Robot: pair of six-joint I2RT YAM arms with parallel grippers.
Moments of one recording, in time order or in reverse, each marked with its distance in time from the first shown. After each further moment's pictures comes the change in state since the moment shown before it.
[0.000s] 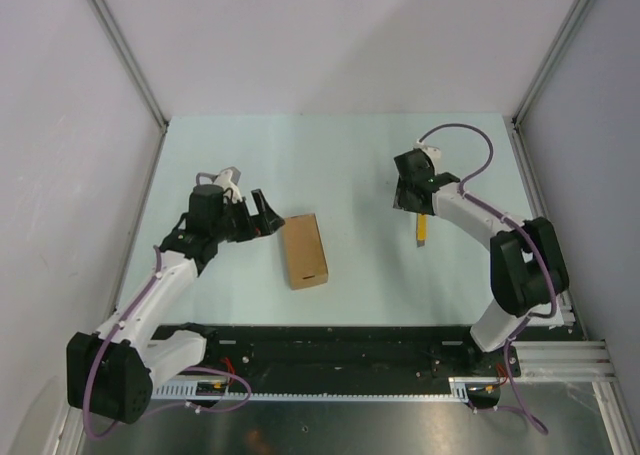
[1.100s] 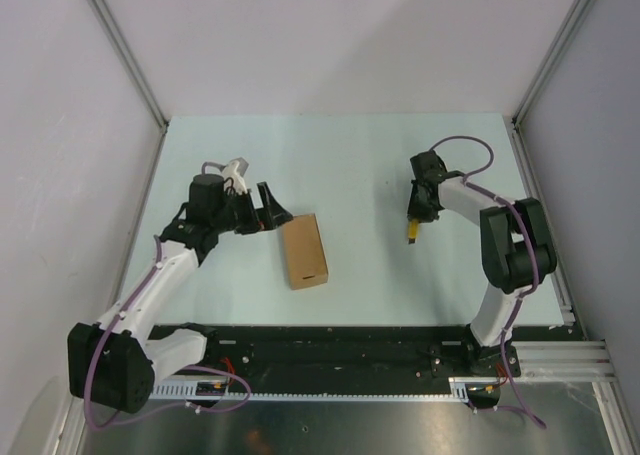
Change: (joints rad) left arm 0.000 0.054 0.077 -0.008 0.135 0.019; right arm -0.166 0.188 0.007 -0.016 -0.215 -0.073
